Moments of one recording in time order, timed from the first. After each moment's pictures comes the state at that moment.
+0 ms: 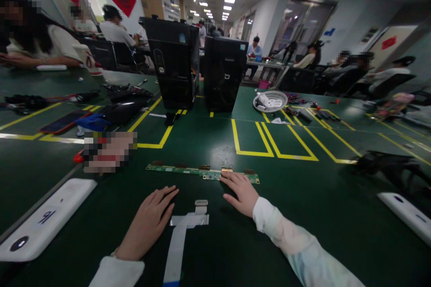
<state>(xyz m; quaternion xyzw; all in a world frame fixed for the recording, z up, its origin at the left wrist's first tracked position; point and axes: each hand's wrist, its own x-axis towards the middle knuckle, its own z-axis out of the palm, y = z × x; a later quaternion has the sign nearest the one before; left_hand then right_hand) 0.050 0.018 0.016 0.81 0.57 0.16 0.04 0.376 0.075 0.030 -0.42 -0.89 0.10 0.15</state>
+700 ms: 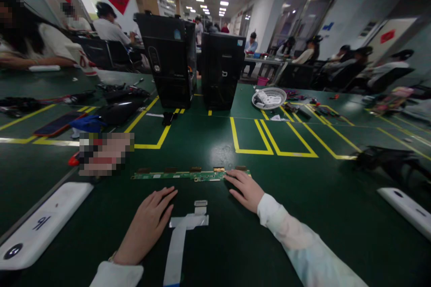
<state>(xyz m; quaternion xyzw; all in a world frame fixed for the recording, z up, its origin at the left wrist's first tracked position) 0.049 0.019 0.015 0.81 0.56 0.15 0.03 0.397 0.084 0.016 -0.37 -0.90 0.06 0.22</state>
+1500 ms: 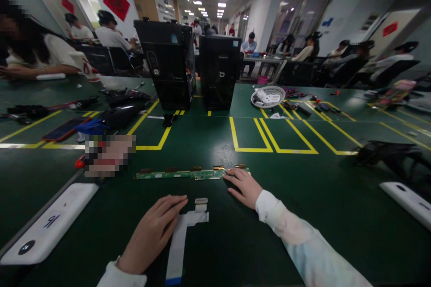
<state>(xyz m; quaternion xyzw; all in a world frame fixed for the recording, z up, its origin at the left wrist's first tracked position) 0.068 -0.002 0.051 0.86 0.48 0.18 0.06 0.393 0.083 0.018 -0.38 -0.90 0.06 0.19</state>
